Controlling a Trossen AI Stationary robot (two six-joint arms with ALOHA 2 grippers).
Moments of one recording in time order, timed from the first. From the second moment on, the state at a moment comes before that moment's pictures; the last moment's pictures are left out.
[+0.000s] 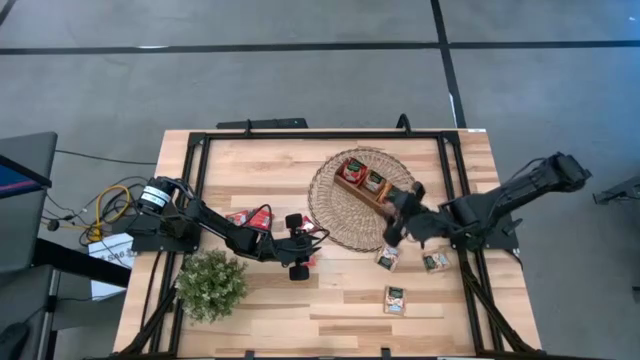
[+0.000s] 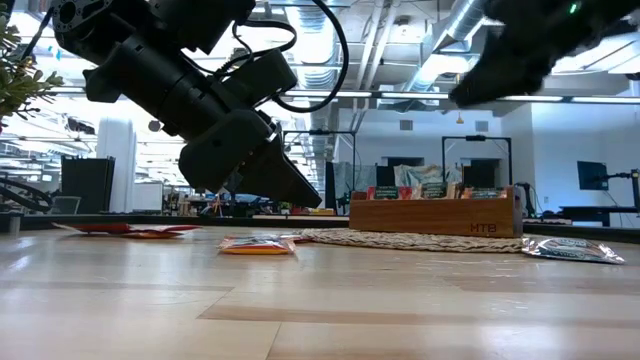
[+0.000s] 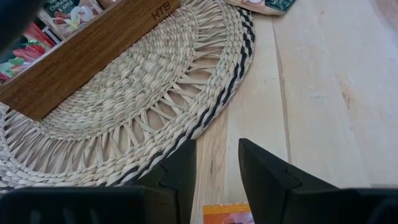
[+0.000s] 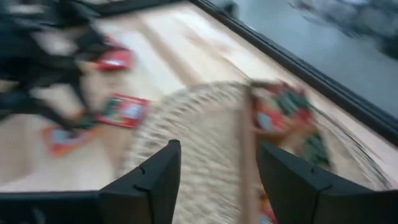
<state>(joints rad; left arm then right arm) -0.29 1.83 0.77 0.46 -0.51 -0.02 0.37 1.05 0.64 -0.33 0.76 0.48</state>
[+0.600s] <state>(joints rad) -0.29 1.83 0.77 0.46 -0.51 -0.02 0.47 1.25 0.66 0.02 0.36 0.31</state>
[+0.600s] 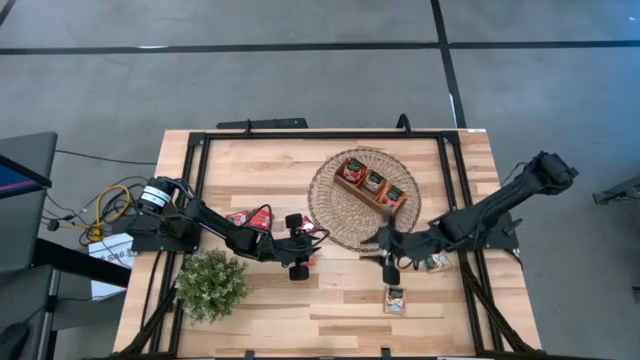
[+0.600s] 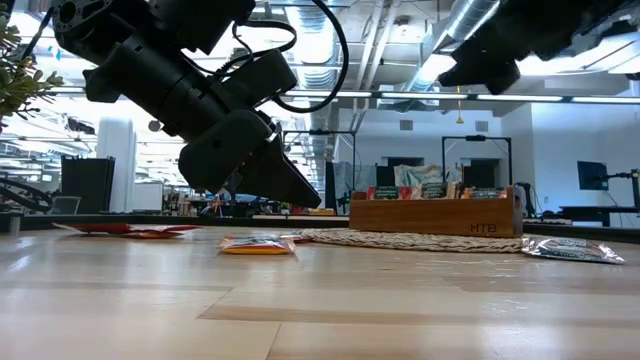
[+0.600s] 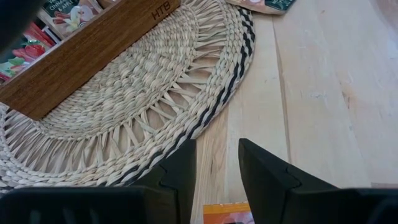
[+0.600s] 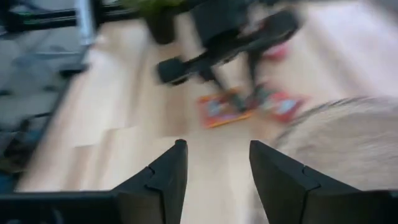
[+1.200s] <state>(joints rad) -0.29 1.83 0.77 0.46 -0.51 -0.04 0.44 1.36 0.66 -0.56 -0.08 0.89</state>
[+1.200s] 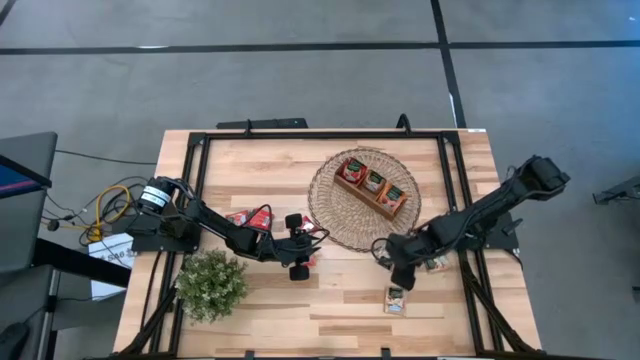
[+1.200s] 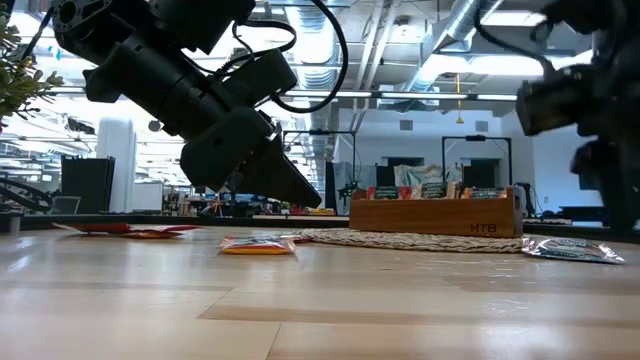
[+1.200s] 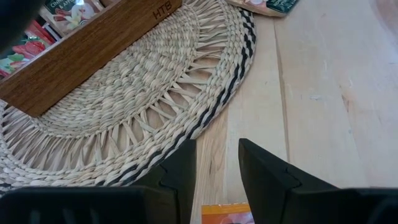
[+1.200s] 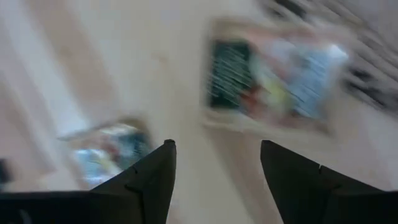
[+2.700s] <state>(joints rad) -0.29 1.83 0.77 0.50 -0.38 -0.04 0.36 1.37 0.54 -0.12 -0.10 0.70</state>
